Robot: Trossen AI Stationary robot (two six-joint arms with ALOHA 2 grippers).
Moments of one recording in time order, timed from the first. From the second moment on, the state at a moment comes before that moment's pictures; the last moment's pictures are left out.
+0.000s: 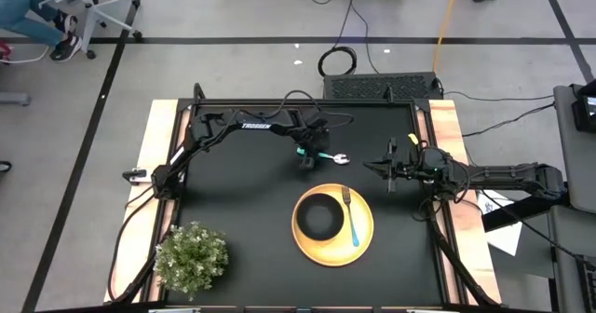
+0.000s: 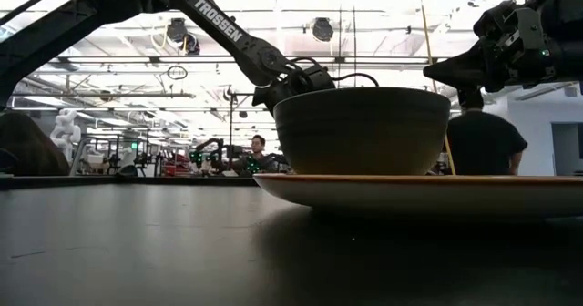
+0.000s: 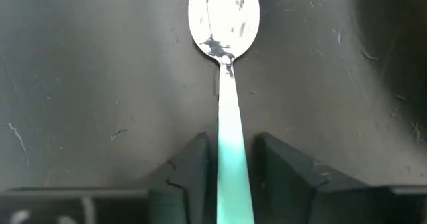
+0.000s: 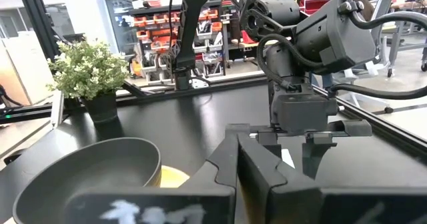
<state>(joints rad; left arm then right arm) 0.37 2.29 1.70 -0.47 0.36 0.56 -0.18 0.47 0.02 0.45 -0.05 0.11</state>
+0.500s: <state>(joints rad) 0.37 2.29 1.70 -0.47 0.36 0.55 -0.18 0.47 0.02 0.45 -0.05 0.11</state>
